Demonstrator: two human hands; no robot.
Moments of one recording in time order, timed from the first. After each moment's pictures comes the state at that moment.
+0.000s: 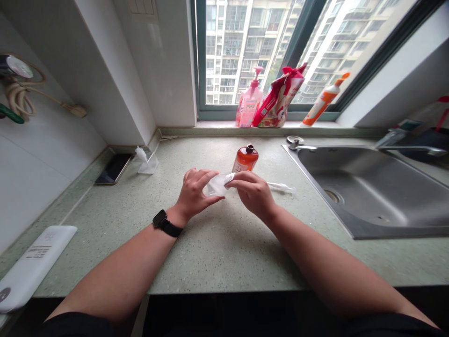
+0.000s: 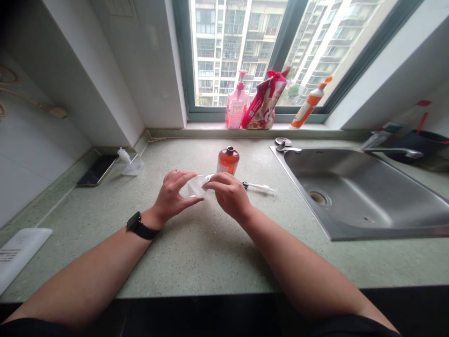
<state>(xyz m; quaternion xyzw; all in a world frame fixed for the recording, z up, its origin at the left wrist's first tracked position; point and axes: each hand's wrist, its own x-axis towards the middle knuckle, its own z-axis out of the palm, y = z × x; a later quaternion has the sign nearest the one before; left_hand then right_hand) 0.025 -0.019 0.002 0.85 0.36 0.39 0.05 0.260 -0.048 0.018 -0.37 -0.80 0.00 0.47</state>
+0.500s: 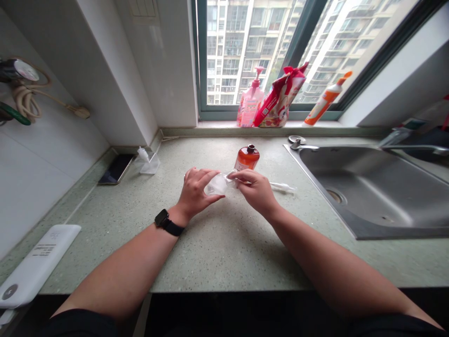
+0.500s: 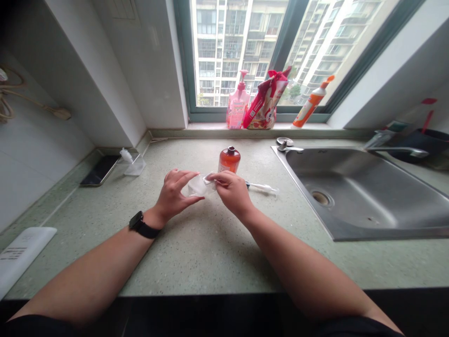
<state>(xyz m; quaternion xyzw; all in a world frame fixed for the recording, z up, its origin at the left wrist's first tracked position) 0.024 -0.017 0.003 0.84 0.37 0.38 0.04 0.258 -0.043 0.017 -0.48 -0.68 0.20 0.51</state>
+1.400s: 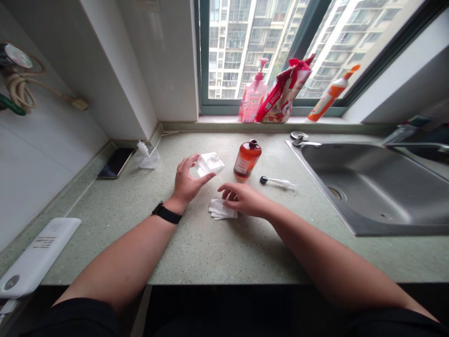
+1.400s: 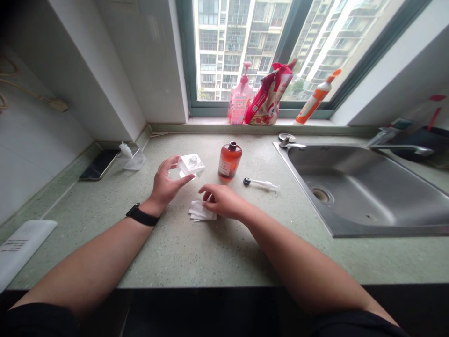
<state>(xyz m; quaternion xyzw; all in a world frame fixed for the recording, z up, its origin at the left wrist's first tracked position) 0.015 0.007 -0.014 0.71 0.45 0.52 0.14 0.257 -0.052 0.006 -0.45 -0.79 0.34 0.24</state>
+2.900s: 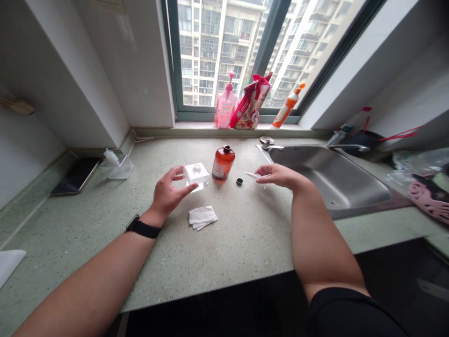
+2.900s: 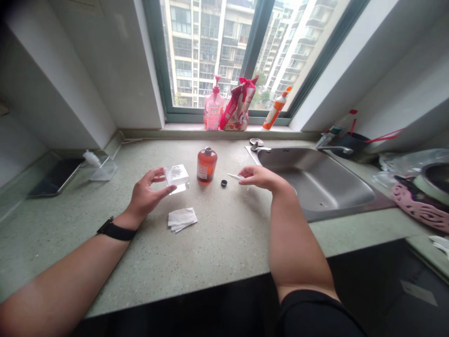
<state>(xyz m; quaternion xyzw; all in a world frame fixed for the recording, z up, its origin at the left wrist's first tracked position) 0.022 -0.004 -0.001 0.70 0.45 0.48 0.28 0.442 -0.027 0.057 -0.66 -0.62 0.38 0.18</state>
